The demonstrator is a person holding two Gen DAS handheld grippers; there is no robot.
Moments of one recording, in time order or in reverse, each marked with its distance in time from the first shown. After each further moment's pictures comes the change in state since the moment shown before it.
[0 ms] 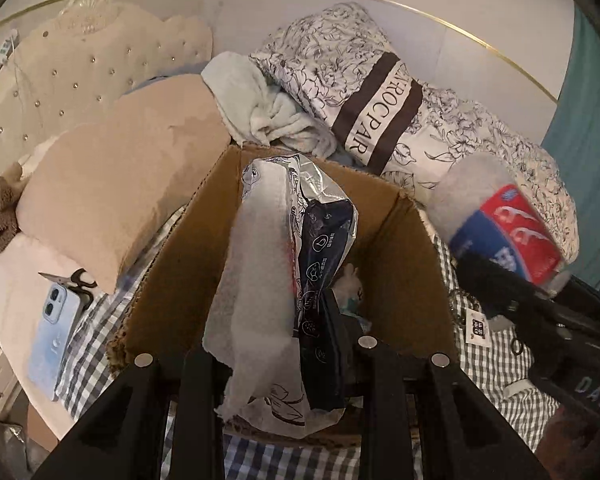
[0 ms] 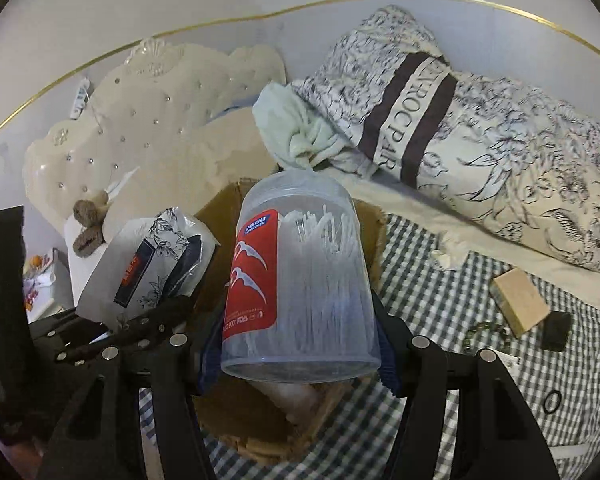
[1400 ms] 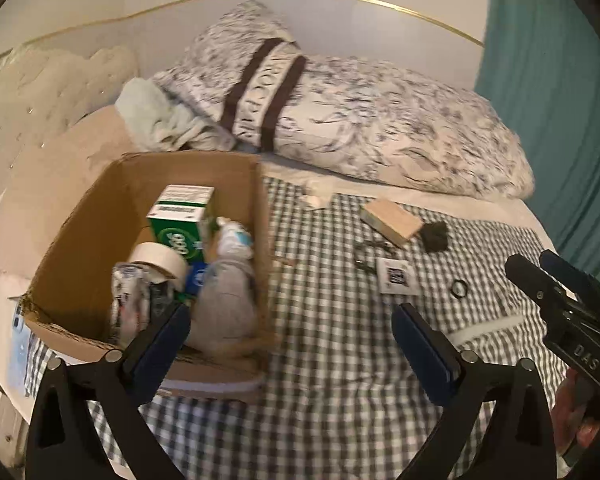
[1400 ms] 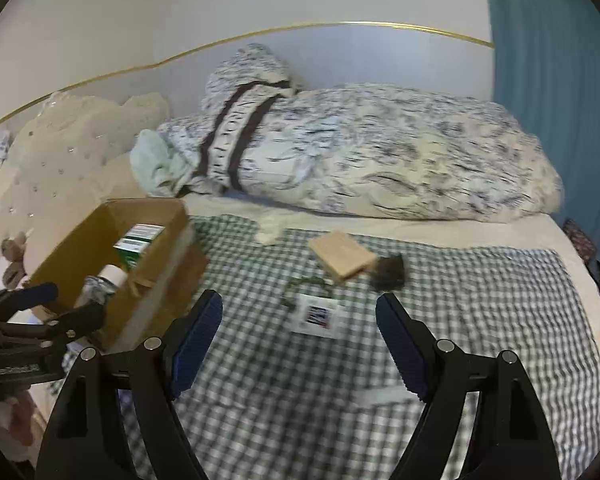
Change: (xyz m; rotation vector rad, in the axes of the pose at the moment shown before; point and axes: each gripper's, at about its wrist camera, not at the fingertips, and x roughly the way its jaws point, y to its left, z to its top) left arm -0.044 -0.144 -0.061 0.224 -0.013 -0.122; right arm -0.144 -0.140 -0.117 0.187 -0.169 -0.371
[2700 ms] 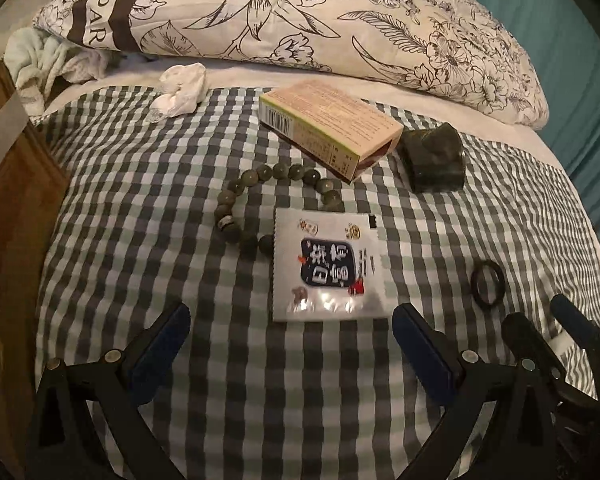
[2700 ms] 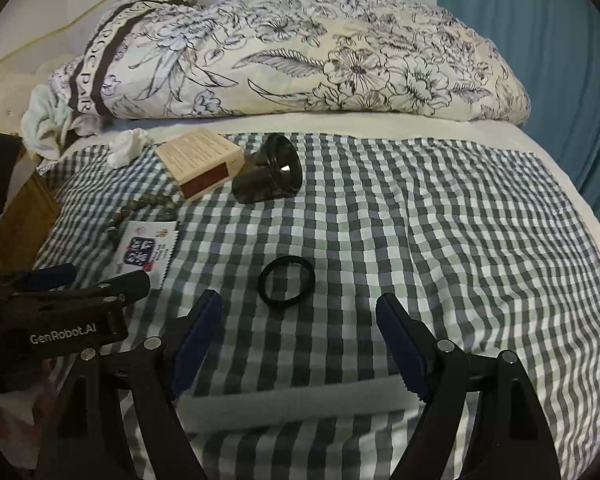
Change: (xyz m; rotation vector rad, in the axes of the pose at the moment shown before) left arm 0.243 -0.122 -0.011 0.050 0.267 -0.080; right arm 0.151 -0.119 -0.066 0.099 0.232 -0.197
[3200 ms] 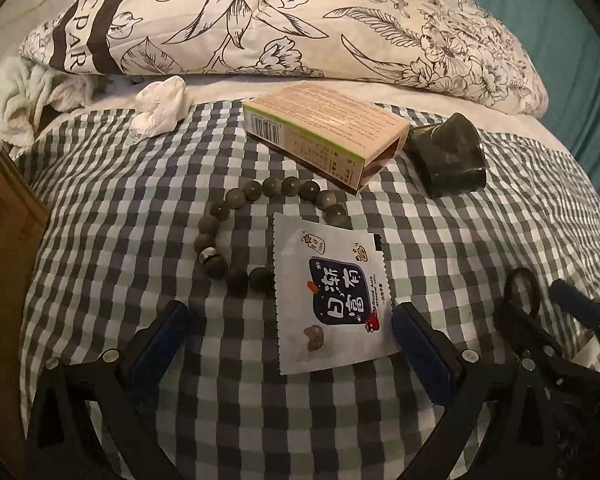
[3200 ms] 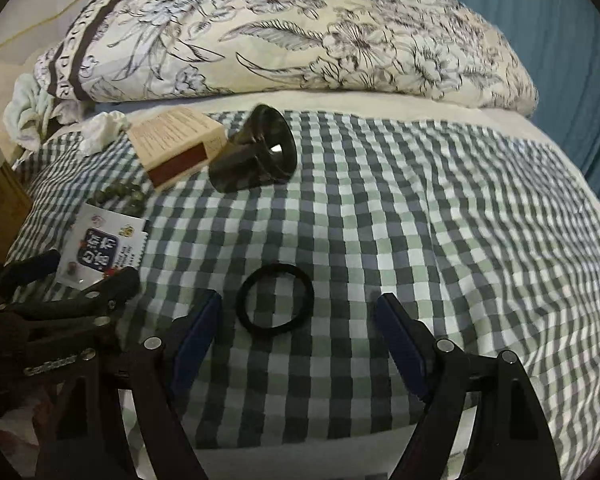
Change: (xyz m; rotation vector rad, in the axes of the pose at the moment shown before) left arm 0.032 -0.001 -0.004 0.076 -0.074 0.021; right arm 0.044 0.000 0.001 0.013 0.046 -0.023
